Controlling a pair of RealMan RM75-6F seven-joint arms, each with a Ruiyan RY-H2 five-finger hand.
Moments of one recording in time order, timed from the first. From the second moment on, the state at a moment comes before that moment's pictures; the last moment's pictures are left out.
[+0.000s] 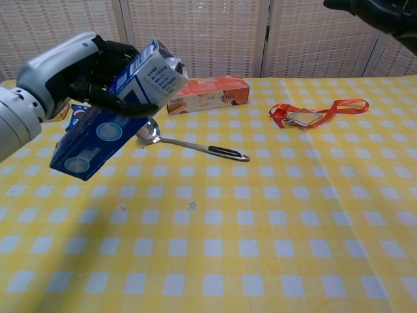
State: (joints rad) left arm -0.57 -1.62 -0.25 -1.71 1.29 1.25 -0.04; right arm 0.52 -1.39 0.12 -1.51 -1.68 1.44 0.97
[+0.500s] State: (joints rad) left arm -0.55 -1.60 -0.13 -1.51 1.40 1.24 0.03; right arm 0.37 -1.18 0.03 -1.54 -1.59 1.38 0.31
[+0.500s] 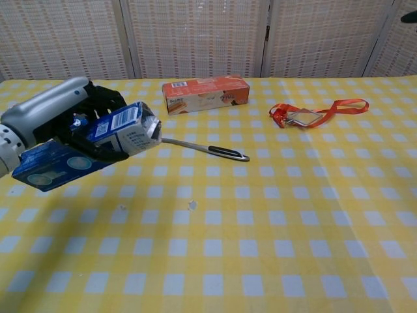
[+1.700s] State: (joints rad) left arm -0.53 -1.76 -0.03 -1.20 1.42 1.10 0.05; right arm 0.28 -1.23 0.01 -1.45 -1.62 1.43 0.27
